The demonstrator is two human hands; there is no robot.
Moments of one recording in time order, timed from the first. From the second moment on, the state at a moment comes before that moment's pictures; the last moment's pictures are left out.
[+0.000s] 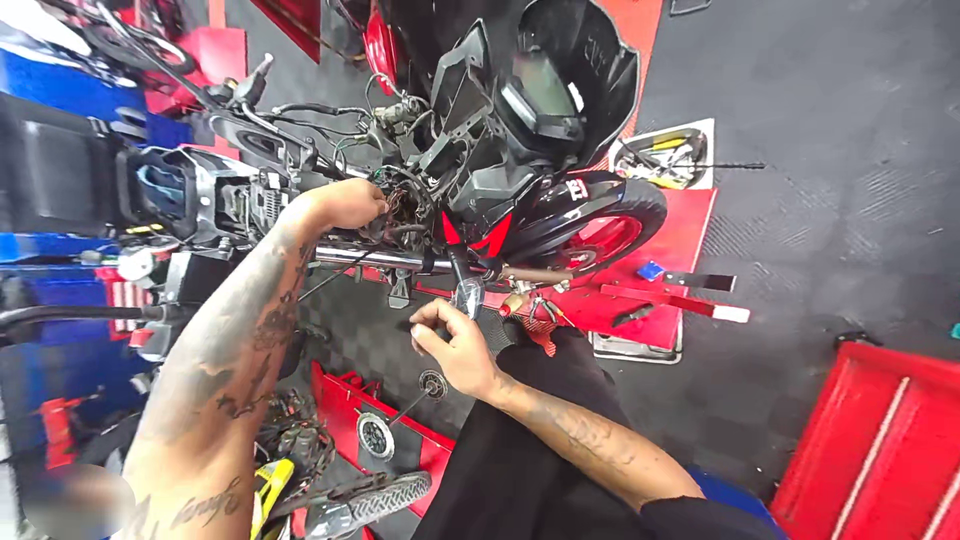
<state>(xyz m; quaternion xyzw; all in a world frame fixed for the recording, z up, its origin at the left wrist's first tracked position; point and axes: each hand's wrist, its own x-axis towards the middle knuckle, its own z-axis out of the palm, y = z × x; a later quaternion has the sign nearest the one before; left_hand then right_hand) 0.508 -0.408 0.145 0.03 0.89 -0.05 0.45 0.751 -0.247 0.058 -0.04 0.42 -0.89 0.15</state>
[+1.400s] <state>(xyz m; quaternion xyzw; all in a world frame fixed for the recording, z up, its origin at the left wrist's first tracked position) 0.576 -0.400 0.148 -0.02 0.95 -0.19 0.24 0.613 -0.371 0.019 0.27 0.46 -0.84 0.10</state>
